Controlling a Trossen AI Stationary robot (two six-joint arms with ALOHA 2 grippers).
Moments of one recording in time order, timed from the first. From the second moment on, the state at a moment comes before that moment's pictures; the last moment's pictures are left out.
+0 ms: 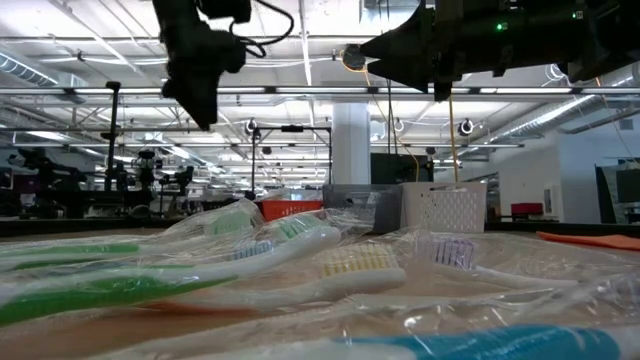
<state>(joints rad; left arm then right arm) 0.28 1.39 1.22 -1.03 -0.01 -0.33 0.24 1.49 0.49 1.08 0.55 0.02</state>
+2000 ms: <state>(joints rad) -0.85 1.39 0.70 -0.57 -0.04 -2.01 0.24 1.49 0.49 1.06 0.55 0.01</state>
